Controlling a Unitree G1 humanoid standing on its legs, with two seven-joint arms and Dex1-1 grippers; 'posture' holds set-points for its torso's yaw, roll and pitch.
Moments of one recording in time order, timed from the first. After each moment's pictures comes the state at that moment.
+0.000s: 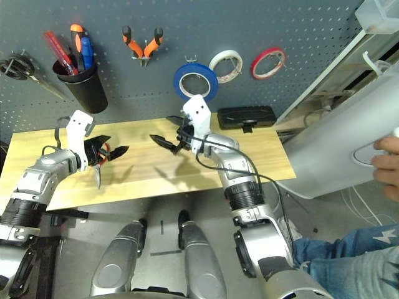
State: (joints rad) left arm -0.60 0.44 -0.04 0.57 -0.17 0.34 -0.43; right arm -0.70 -0.19 0.16 0.45 0.16 0.20 0.81
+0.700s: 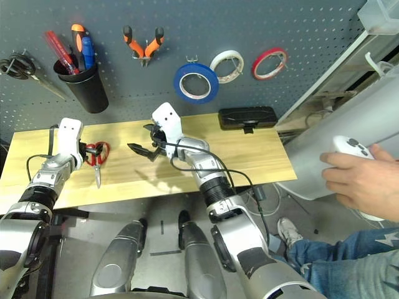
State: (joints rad) left arm -0.69 0.43 0.05 1.04 -0.03 0.04 -0.17; right arm -0.76 -0.08 0.19 0.61 0.08 0.12 0.77
